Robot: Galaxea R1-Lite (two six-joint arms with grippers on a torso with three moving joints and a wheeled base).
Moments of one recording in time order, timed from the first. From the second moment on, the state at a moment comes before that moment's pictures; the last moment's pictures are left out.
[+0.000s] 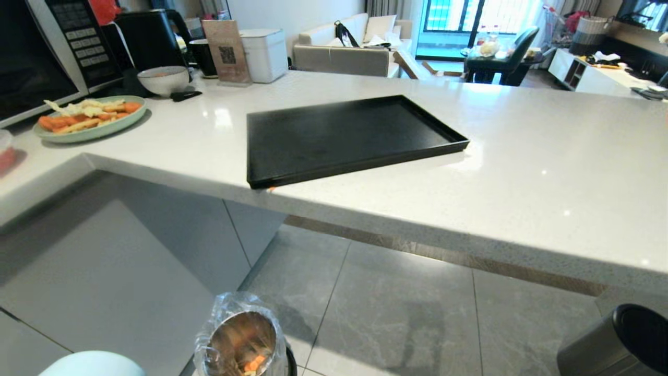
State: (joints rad) left arm 0.00 0.00 0.00 -0.01 -0.01 -0.03; right arm 0.00 0.00 0.00 -0.01 -0.06 0.10
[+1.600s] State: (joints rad) left arm 0.00 0.00 0.00 -0.01 -0.01 -0.03; right arm 0.00 0.00 0.00 -0.01 -0.06 0.10
